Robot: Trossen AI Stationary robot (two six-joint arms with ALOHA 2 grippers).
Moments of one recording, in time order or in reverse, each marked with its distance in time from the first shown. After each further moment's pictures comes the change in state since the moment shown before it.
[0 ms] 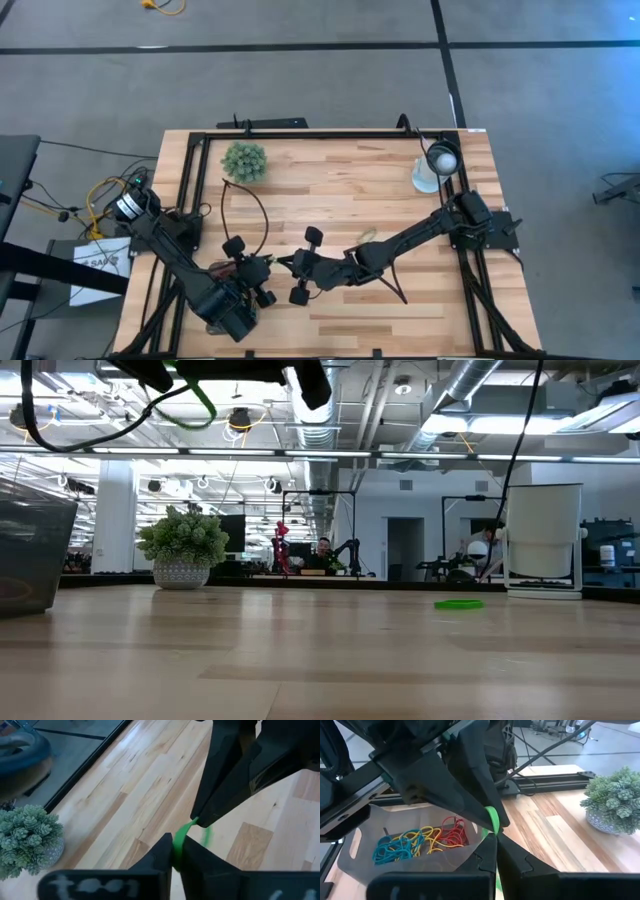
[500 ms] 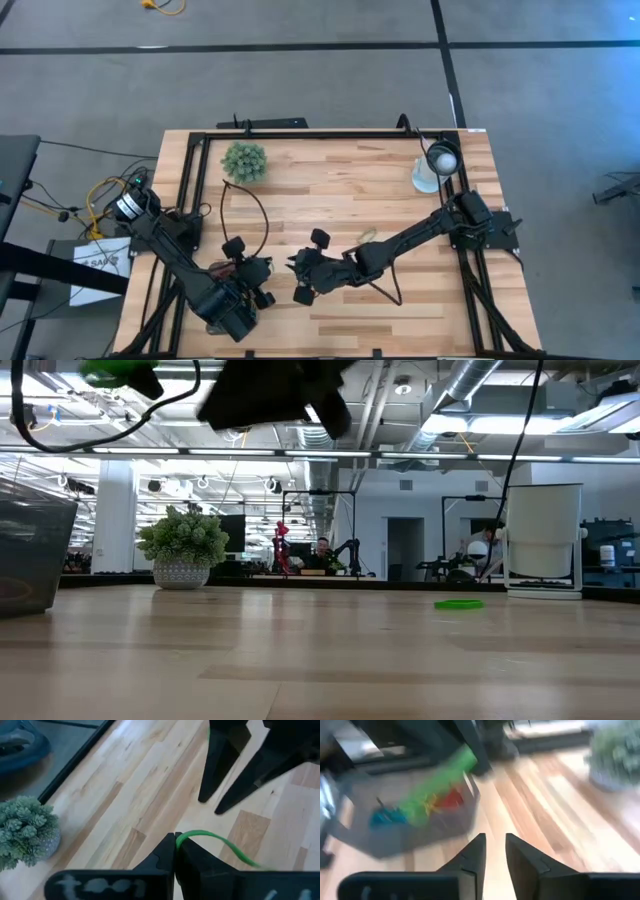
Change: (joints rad) left arm 0.000 0.000 0.000 0.000 0.057 0.007; right arm 0.000 0.000 0.000 -0.195 -0.027 0.171
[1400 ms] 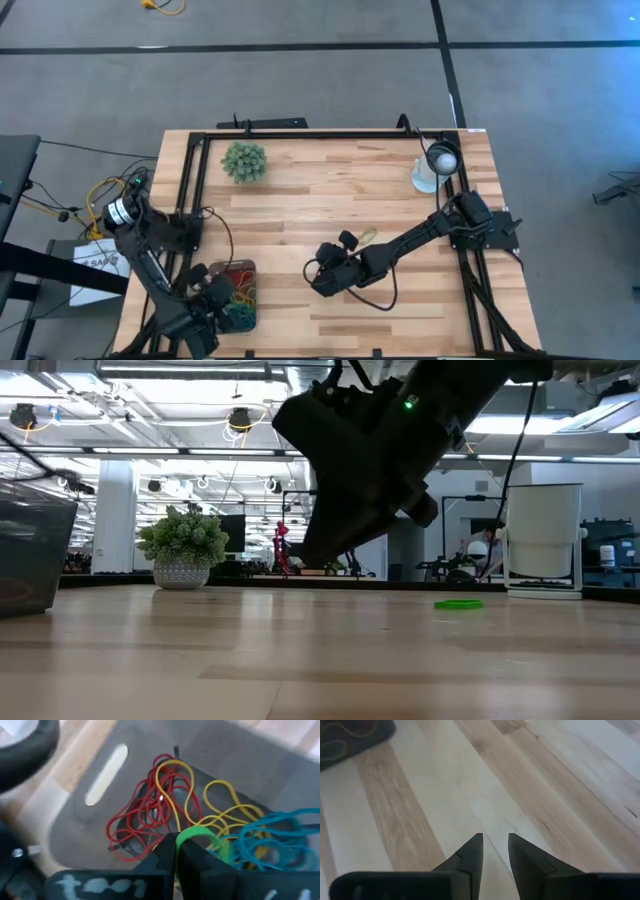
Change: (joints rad) left arm -0.266 0.001 -0.217 0.043 0.490 -0.505; right arm 0.003 0.001 -0.181 -0.255 0.009 0.433
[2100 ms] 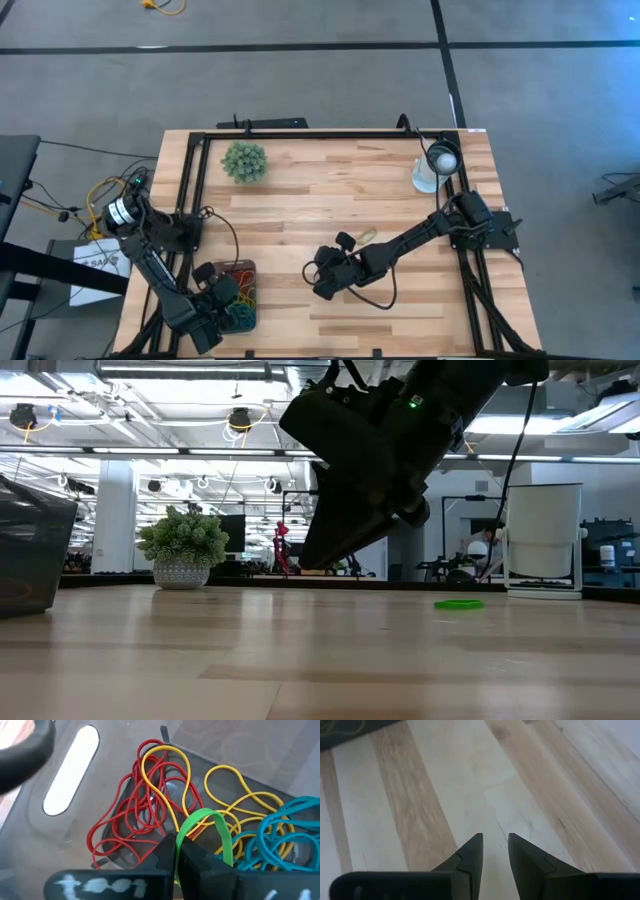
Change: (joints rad) left arm 0.012 0.000 -0.147 0.203 0.004 0.126; right arm -0.005 0.000 0.000 0.009 -0.084 -0.096
